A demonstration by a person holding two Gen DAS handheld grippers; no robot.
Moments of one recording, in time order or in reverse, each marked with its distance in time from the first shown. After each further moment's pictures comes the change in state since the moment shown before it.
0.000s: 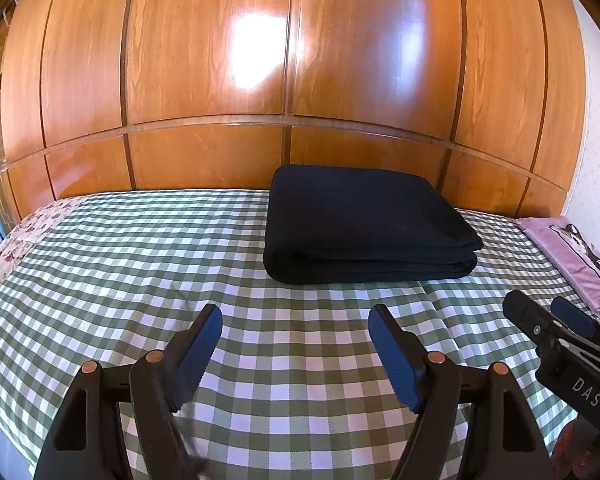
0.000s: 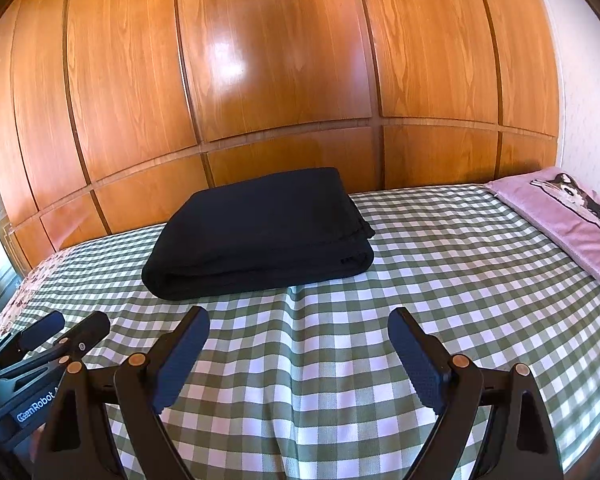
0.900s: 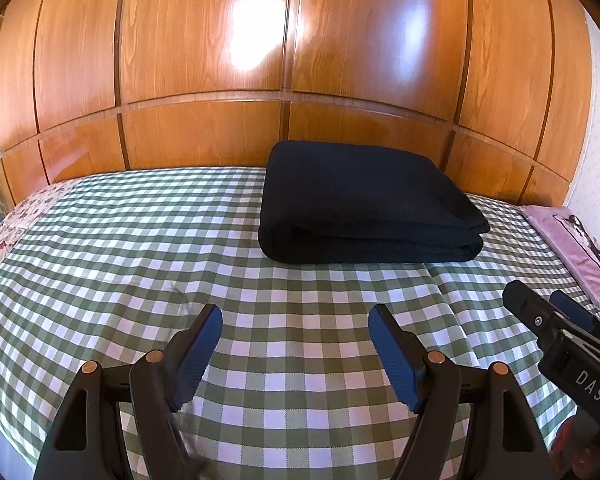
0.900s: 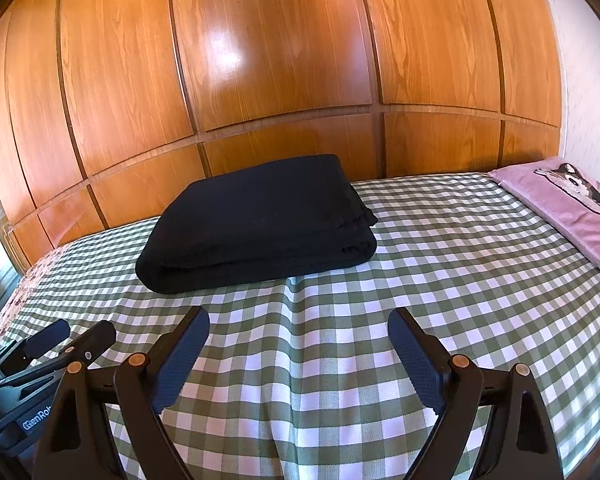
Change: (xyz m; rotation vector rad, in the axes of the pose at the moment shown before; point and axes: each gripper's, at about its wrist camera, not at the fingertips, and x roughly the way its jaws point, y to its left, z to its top) left arm 0.020 0.001 -0.006 -0.007 0.074 -0.010; right arm 0.015 -0.001 -0.004 0.011 0.033 0.000
